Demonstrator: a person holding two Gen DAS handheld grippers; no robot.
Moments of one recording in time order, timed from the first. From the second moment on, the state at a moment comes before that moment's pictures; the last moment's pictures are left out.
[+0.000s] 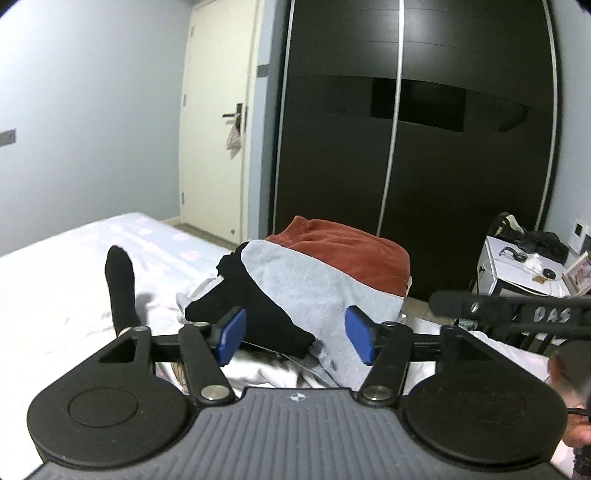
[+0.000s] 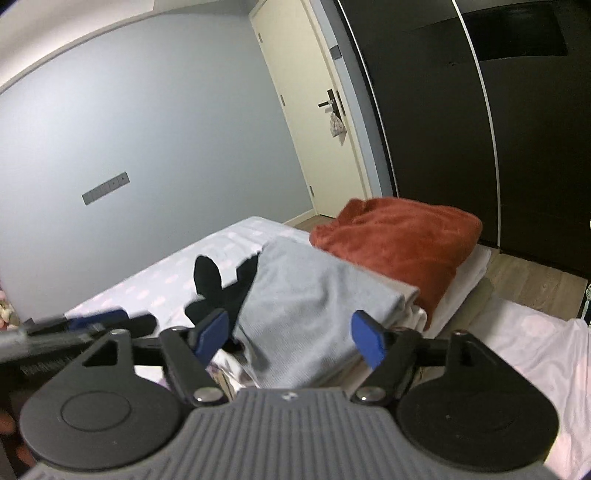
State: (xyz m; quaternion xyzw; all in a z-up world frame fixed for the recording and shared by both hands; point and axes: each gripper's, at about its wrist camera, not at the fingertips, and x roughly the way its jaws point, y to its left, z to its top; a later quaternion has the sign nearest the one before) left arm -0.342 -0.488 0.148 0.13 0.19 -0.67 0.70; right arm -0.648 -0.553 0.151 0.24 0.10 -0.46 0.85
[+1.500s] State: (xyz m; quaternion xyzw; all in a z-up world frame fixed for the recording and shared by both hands) left arm -0.385 -0.480 0.096 0.21 0.29 -0.59 0.72; right arm -0.654 -0.525 0.118 0.19 0.21 -0.43 0.86
